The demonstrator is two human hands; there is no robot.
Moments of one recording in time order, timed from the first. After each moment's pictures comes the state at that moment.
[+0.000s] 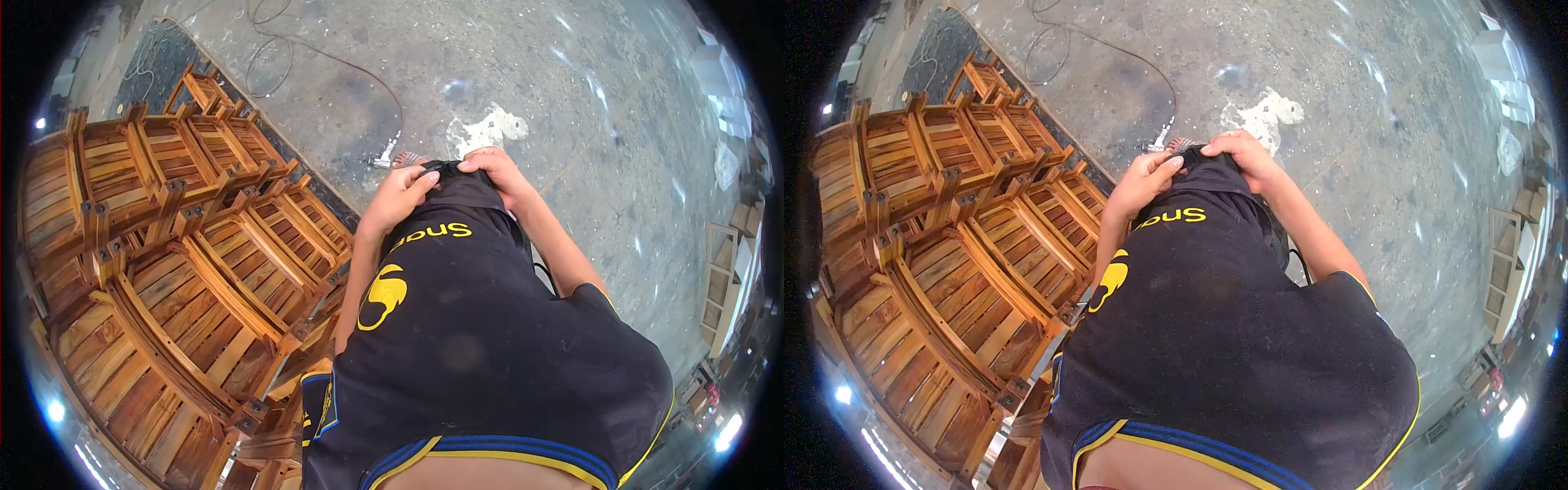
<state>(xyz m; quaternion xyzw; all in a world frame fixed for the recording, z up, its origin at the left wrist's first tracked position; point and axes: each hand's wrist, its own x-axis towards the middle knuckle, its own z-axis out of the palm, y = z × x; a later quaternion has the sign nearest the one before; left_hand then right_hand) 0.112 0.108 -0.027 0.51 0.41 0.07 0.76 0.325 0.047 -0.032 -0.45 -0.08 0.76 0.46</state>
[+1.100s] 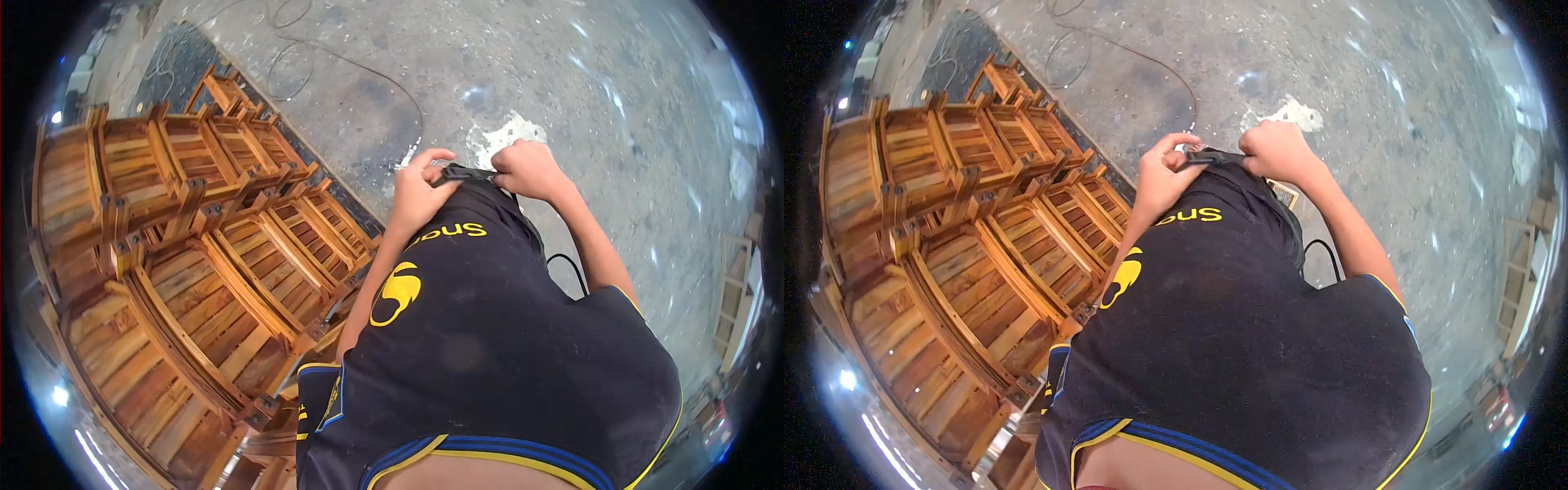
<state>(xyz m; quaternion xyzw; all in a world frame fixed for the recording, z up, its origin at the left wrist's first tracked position) 0.131 0.102 0.004 0.57 0.45 0.24 0.64 0.344 0.070 0.011 -0.61 -0.75 0.25 -0.03</state>
